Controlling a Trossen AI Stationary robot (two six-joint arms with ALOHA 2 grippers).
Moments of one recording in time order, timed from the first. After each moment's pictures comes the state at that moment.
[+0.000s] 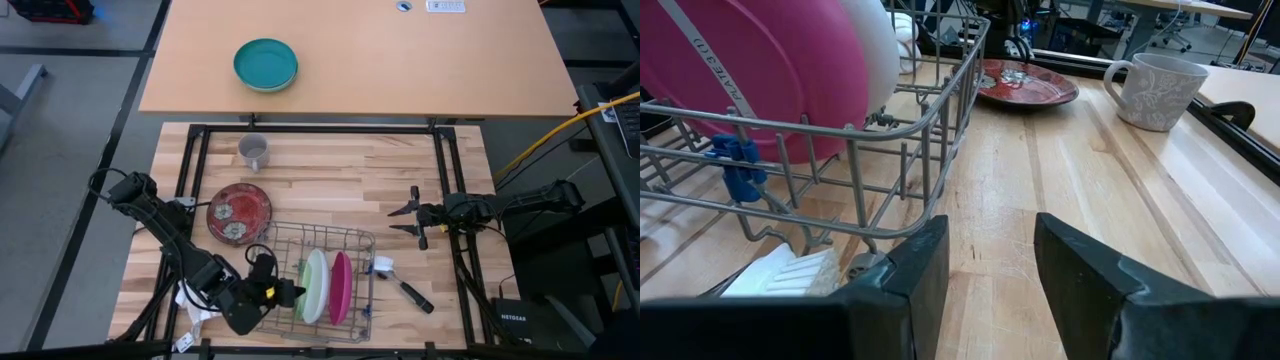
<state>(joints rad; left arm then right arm) -0.73 1.69 1.41 -0.40 -0.74 -1.91 0.14 0.29 0.01 0.03 0.07 -0.11</state>
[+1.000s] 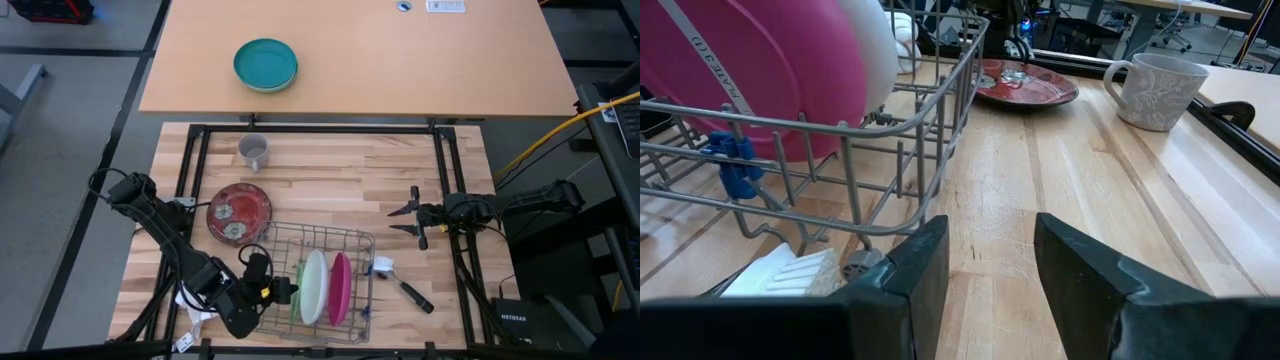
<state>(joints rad) -0.75 1.69 1.41 -0.54 -0.75 -2.04 0.14 0.29 0.01 0.03 0.07 -0.11</state>
